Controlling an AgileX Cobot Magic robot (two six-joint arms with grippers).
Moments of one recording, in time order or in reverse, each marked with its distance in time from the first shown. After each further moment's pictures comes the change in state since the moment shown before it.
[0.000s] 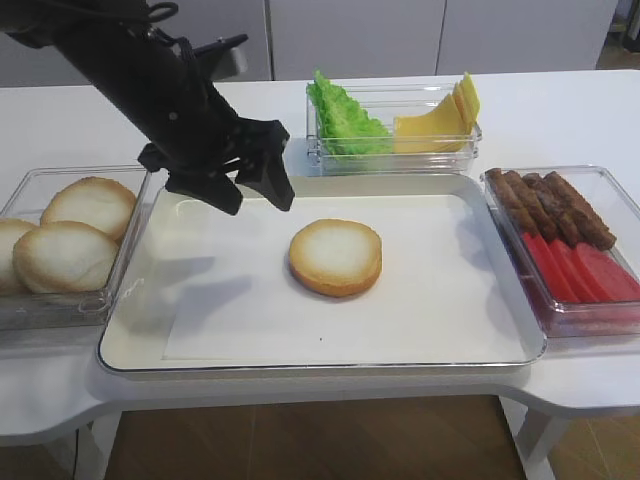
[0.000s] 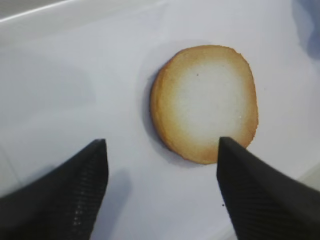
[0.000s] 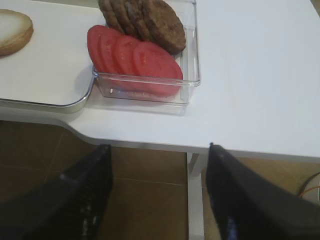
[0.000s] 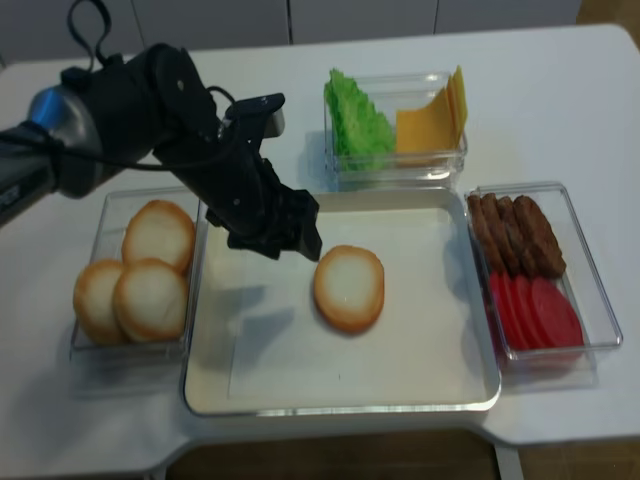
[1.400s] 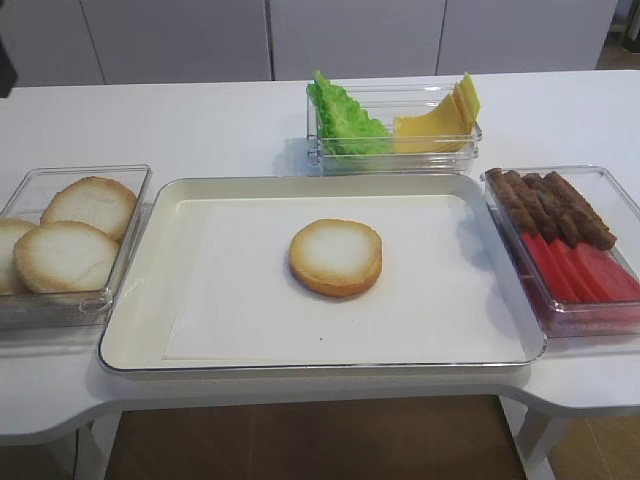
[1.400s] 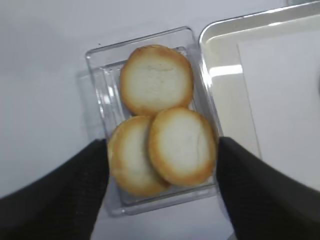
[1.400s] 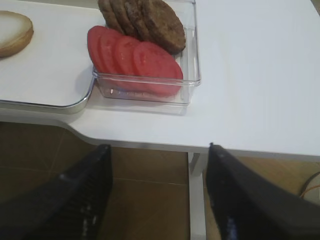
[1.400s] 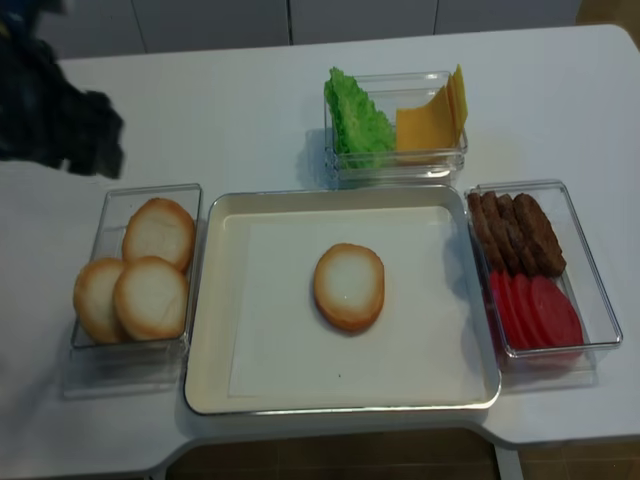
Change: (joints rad) left arm 0.268 -0.425 -0.028 0.474 0.295 -0.133; right arm 0.000 0.000 0.000 0.000 0.000 0.010
